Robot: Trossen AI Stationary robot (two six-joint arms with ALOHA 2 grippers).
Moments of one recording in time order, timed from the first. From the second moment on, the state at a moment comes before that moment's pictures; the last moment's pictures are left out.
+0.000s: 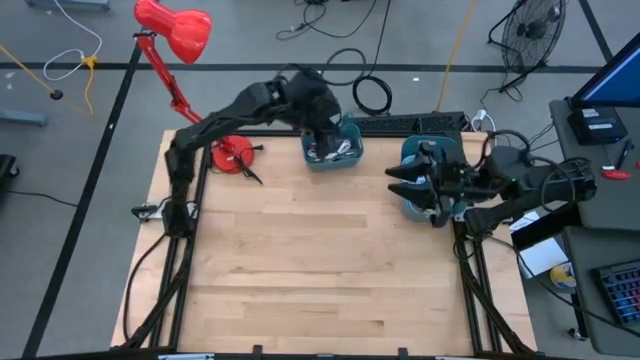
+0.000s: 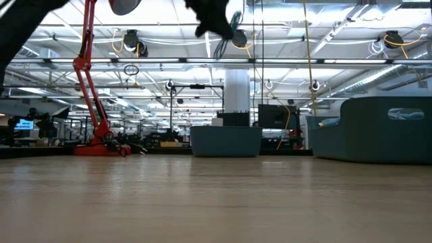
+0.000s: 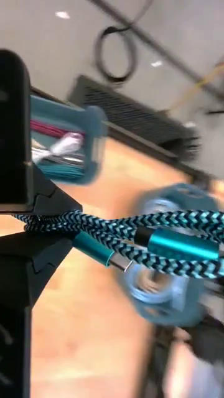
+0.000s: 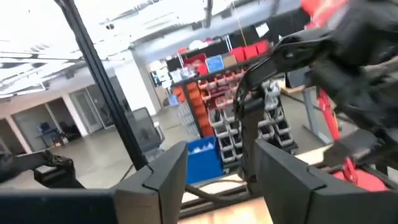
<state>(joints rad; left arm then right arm) 0.38 1.95 2.27 -1.02 0.13 0.06 0.21 0.96 1.19 -0.07 0.21 0.34</state>
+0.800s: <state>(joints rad) 0.48 2.35 2.27 -1.06 0.04 0.39 0.22 0.96 1.19 -0.29 0.21 0.50</state>
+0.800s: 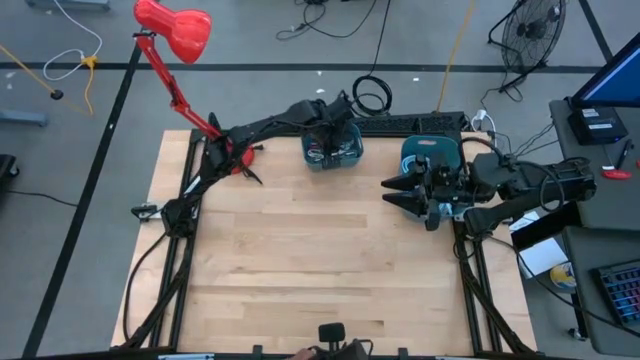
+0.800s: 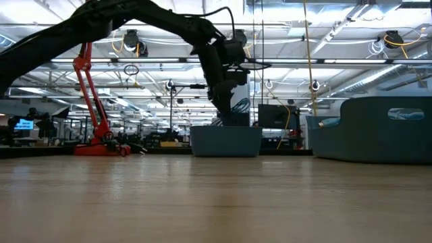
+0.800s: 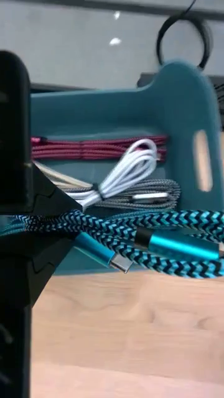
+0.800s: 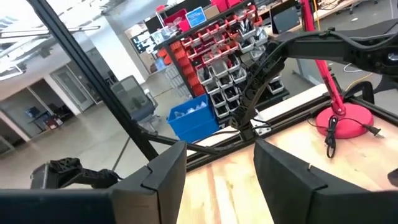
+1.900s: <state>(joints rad) 0.49 2.37 2.27 -1.11 0.01 0.28 0.22 0.96 1.19 -0.28 0.21 0.47</state>
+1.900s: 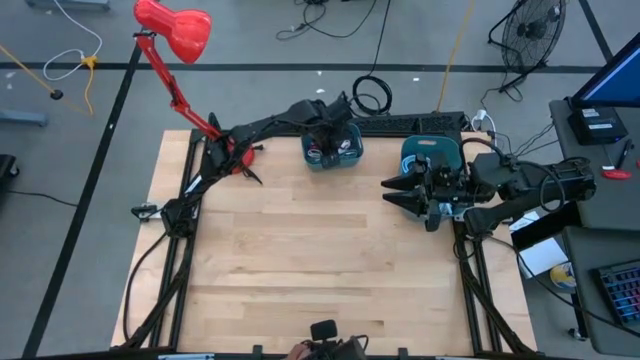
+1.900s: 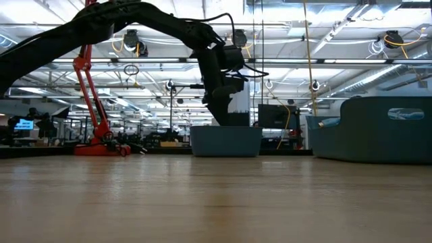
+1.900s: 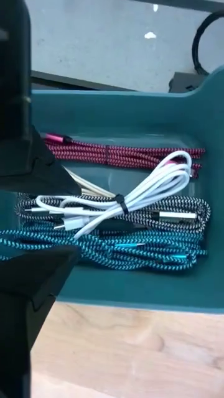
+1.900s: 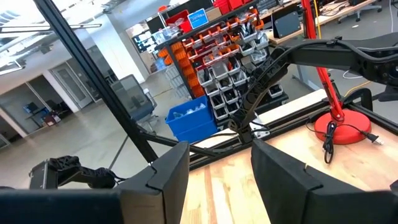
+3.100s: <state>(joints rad) 0.19 1.84 2.27 -1.14 0.04 -0.04 0.31 0.86 1.14 -0.53 0.02 0.40</state>
